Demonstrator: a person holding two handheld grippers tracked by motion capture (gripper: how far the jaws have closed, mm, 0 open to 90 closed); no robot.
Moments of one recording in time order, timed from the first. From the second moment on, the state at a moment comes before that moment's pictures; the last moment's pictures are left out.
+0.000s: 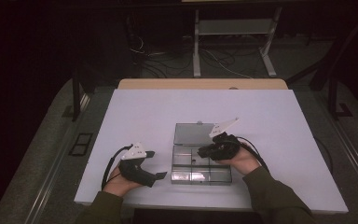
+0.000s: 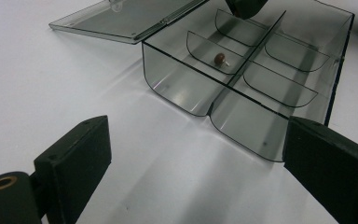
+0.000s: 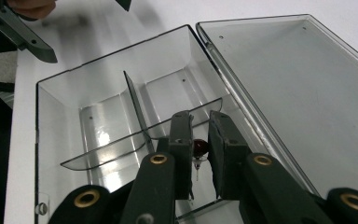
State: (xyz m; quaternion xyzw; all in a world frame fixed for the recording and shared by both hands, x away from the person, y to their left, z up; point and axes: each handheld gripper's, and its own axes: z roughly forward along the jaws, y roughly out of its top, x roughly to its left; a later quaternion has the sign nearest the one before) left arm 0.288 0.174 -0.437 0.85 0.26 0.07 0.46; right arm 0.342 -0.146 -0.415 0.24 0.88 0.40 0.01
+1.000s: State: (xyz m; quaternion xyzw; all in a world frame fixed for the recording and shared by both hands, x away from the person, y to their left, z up) left arm 0.297 0.176 -0.426 0.84 0.27 0.09 0.46; right arm 0.346 -0.174 -0.400 0.27 0.85 0.45 0.01
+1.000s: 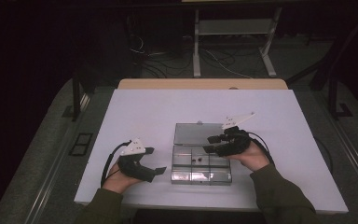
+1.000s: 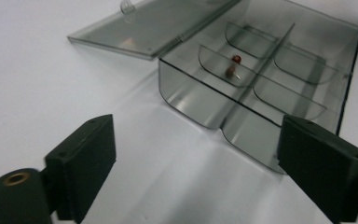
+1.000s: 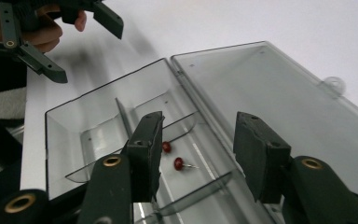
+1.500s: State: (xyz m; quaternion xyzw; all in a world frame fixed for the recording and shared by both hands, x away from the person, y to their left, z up) left arm 0.340 0.163 -0.397 0.83 0.27 0.06 0.47; right arm 0.358 -0.210 -0.387 0.30 0.83 0.47 0.05
